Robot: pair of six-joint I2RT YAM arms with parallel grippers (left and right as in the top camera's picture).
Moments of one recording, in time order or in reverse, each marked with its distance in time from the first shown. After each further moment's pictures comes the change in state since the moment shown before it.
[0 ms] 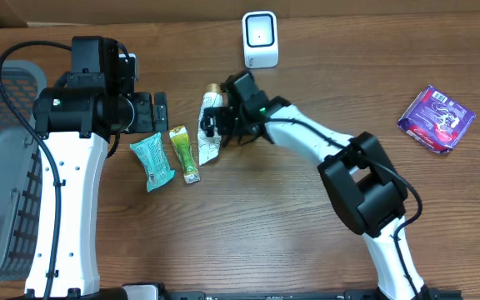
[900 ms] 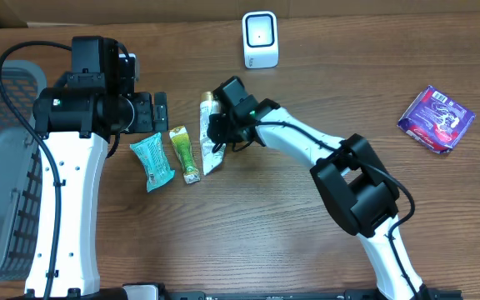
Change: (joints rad) left arm 0.000 0.000 0.000 0.000 0.000 0.000; right arm 0.013 0.029 0.047 -0.130 -0.021 0.021
